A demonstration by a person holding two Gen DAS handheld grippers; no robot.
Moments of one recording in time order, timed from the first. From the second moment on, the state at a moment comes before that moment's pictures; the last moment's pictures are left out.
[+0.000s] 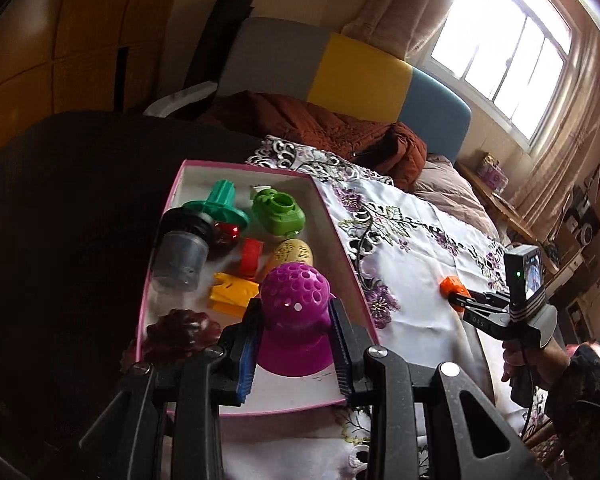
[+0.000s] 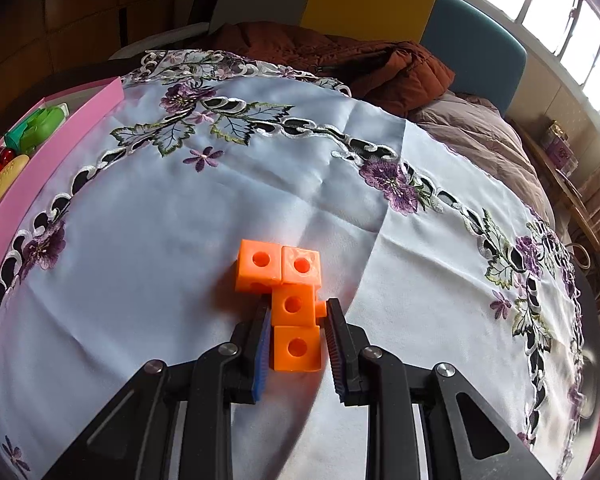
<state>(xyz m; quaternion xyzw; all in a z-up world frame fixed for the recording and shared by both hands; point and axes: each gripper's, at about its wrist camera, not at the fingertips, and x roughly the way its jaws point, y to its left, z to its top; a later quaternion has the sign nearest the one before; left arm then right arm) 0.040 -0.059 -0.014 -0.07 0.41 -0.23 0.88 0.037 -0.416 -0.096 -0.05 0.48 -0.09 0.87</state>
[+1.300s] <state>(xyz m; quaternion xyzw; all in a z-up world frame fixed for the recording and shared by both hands) 0.036 -0.107 -0.059 0.03 0.44 -0.21 0.87 0.035 -0.413 -0.096 -0.08 0.49 -0.09 0.87</state>
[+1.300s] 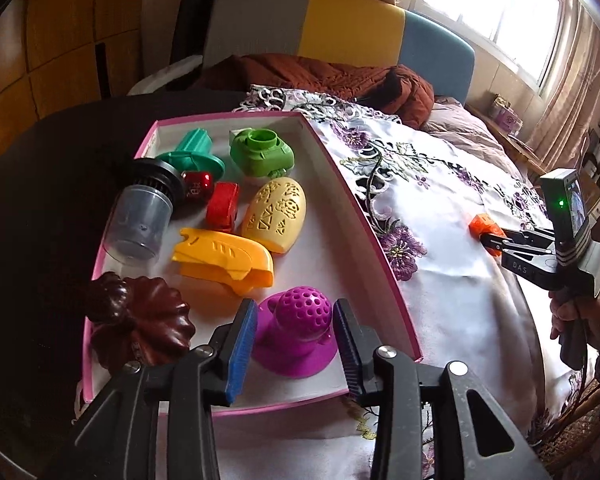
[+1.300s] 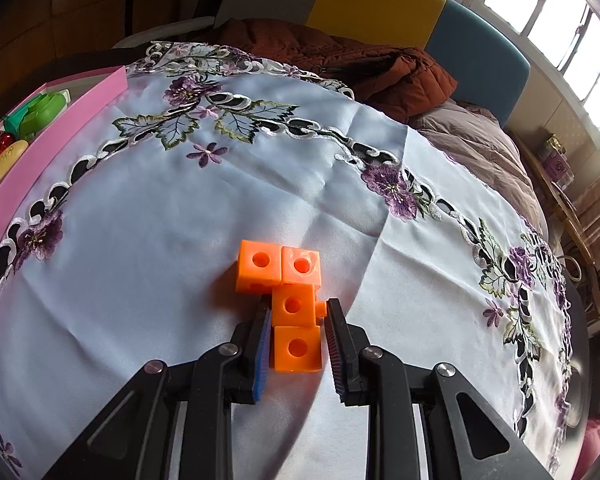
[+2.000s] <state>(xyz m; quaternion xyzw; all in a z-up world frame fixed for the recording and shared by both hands) 0.025 -0.091 -0.037 0.01 0.42 -0.19 0.88 0.035 -0.406 -0.096 -0.11 0.48 -0.10 0.86</state>
